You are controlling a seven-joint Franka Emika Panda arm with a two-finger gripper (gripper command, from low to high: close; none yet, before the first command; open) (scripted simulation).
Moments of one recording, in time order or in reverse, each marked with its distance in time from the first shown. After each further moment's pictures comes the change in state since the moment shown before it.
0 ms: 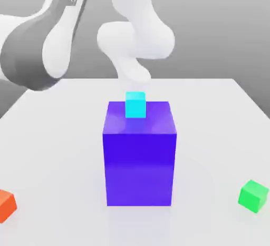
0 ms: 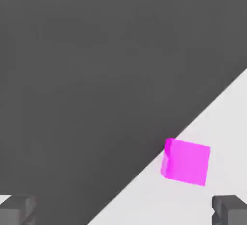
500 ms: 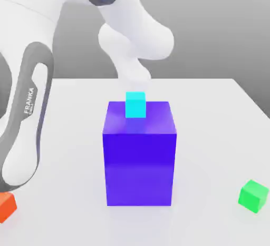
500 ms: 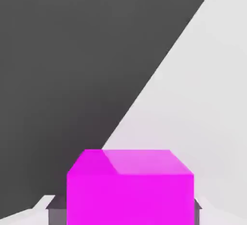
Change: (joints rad) arm -0.089 0.326 0.018 0.088 0.099 0.127 -0.012
